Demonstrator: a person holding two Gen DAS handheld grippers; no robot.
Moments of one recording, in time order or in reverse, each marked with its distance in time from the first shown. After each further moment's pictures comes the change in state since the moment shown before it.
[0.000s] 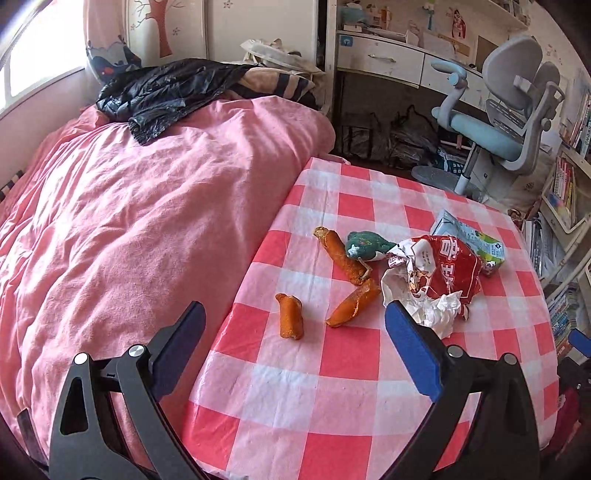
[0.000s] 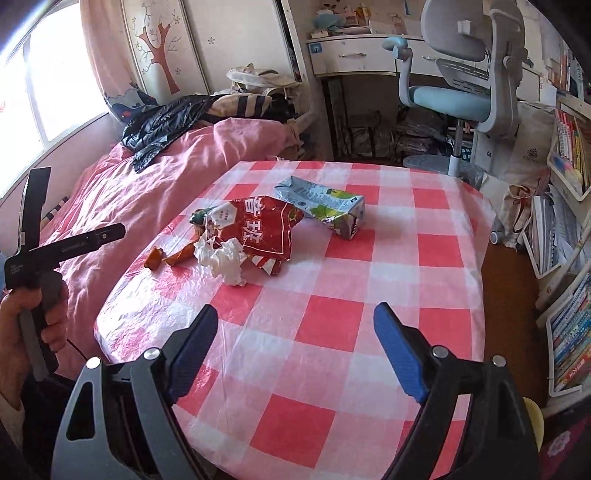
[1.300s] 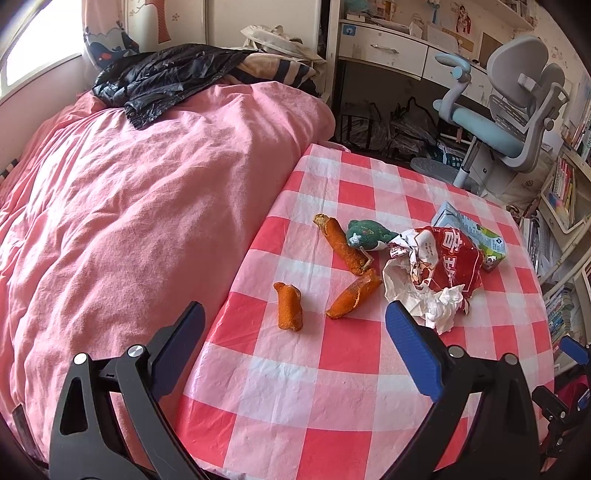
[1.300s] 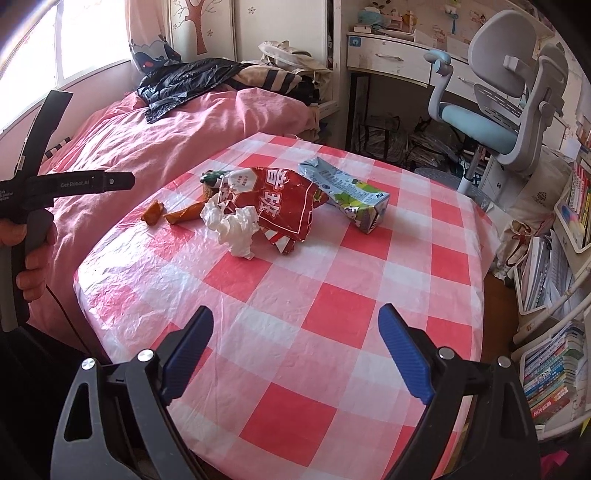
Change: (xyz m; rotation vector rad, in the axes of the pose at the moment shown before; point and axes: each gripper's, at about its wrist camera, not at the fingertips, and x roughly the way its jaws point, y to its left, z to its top) left arm 0.008 0.005 -0.002 -0.034 0.046 -0.016; right arm 0.016 0.036 -0.004 -0.186 0.052 -0.055
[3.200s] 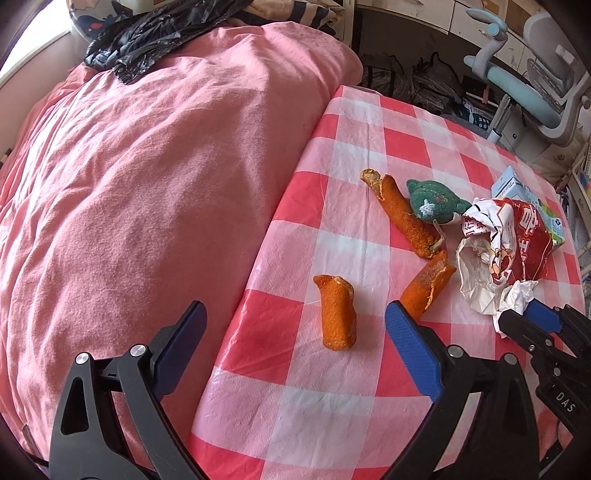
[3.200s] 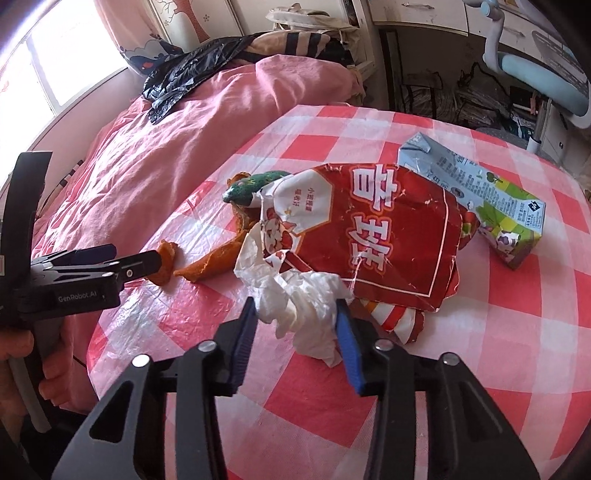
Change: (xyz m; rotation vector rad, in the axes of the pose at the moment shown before) left arm 0.085 0.022 0.011 0.011 0.198 0.070; right arm 0.113 0.037 0.058 0.127 0.107 0.233
